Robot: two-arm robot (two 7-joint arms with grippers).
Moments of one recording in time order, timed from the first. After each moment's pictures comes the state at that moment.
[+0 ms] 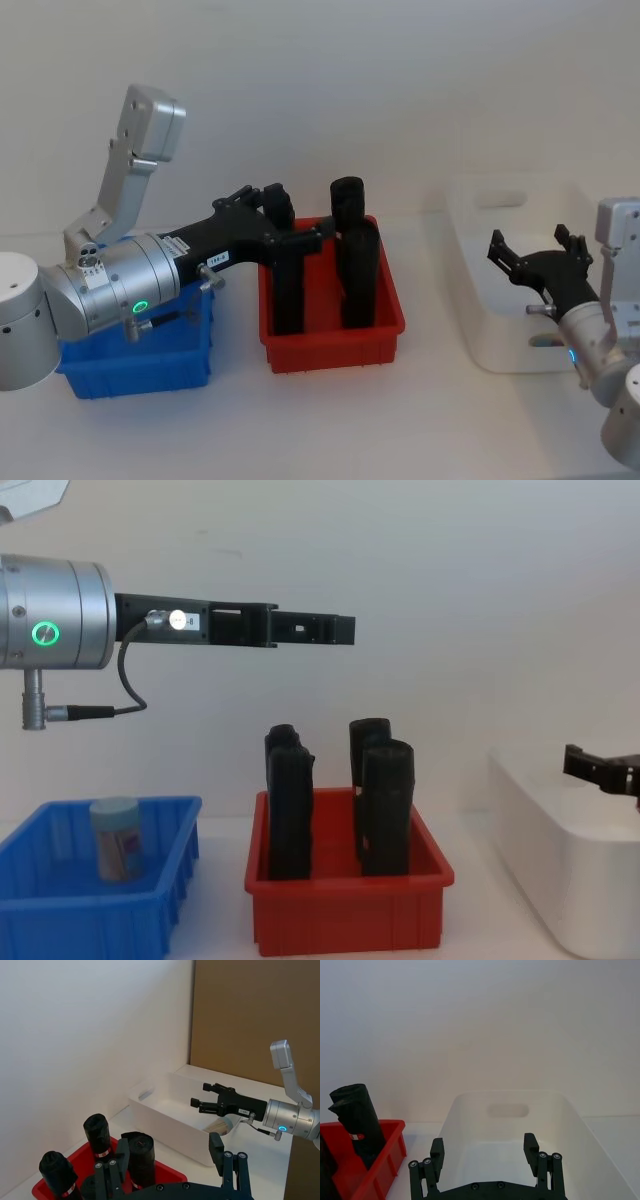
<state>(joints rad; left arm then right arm) -0.49 0.39 0.28 -1.55 -0.45 0.38 -0.63 0.37 0.16 -0.18 -1.16 0.23 -0.11 0.00</state>
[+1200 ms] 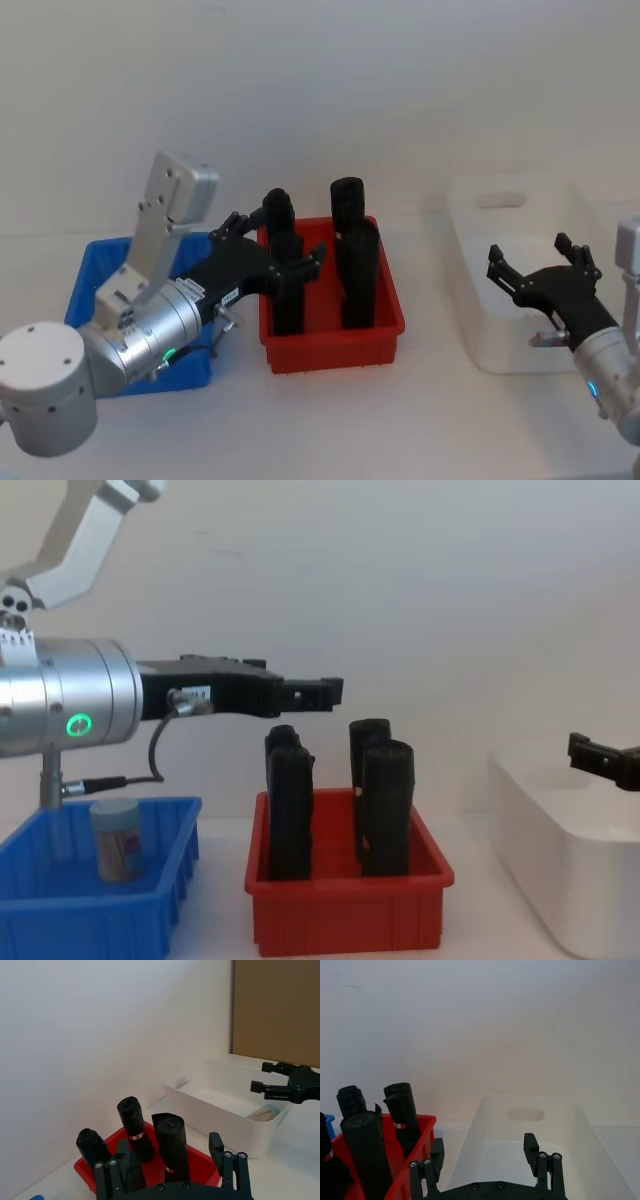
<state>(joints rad) -0.38 0.38 0.35 -1.58 -0.35 0.23 -0.38 0.20 0.24 -0.20 -1.44 0.26 -0.06 0.02</state>
